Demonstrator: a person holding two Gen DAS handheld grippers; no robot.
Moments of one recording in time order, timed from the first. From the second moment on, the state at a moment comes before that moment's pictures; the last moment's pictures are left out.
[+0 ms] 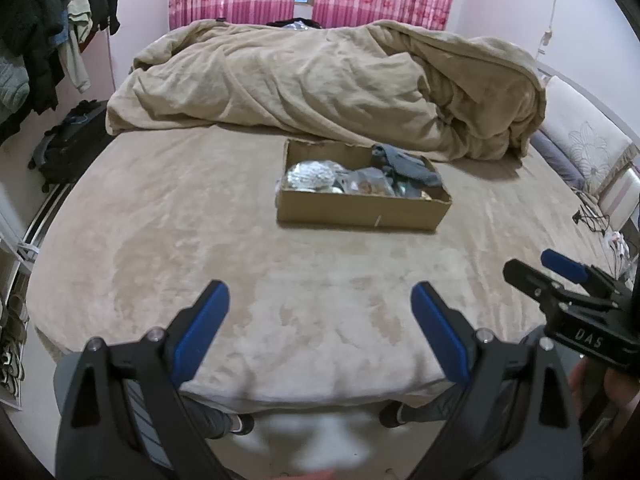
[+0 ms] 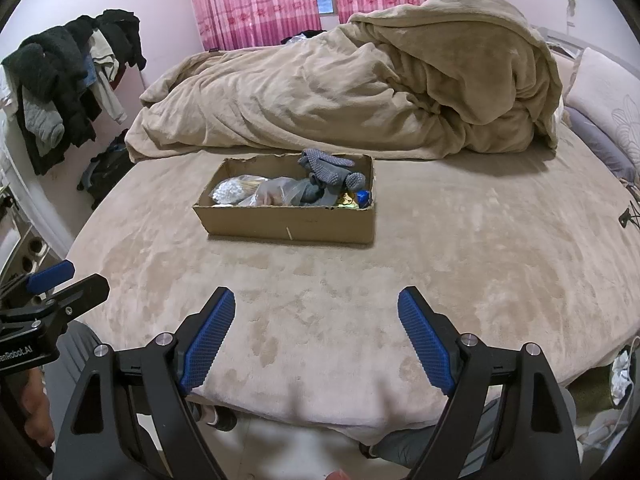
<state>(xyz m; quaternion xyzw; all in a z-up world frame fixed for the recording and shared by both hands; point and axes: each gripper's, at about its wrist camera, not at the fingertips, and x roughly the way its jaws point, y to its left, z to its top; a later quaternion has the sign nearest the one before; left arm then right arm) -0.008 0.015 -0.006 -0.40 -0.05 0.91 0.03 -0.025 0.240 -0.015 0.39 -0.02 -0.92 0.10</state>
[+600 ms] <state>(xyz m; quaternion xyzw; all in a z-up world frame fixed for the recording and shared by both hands) -0.009 0.015 -0.006 -0.40 -0.05 0.91 0.02 -0.026 0.240 -0.016 0.39 -0.03 -0.91 0.10</state>
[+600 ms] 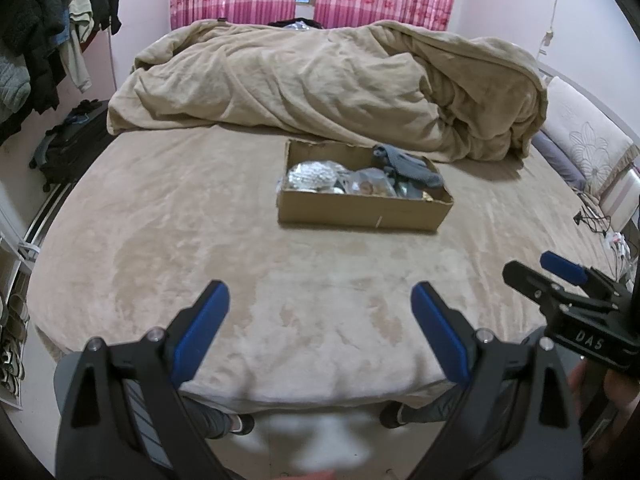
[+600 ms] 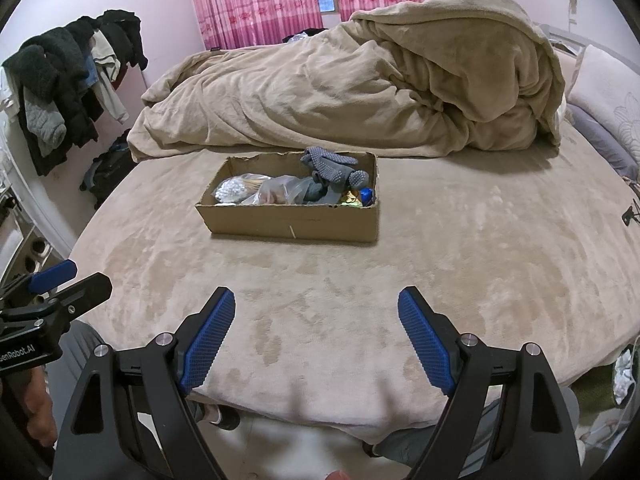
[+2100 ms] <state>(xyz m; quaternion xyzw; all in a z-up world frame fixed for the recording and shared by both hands) -0.010 0.020 -0.010 -0.40 -0.04 0.91 0.02 -0.028 0.234 -0.020 0.39 -0.03 -0.91 0.11</state>
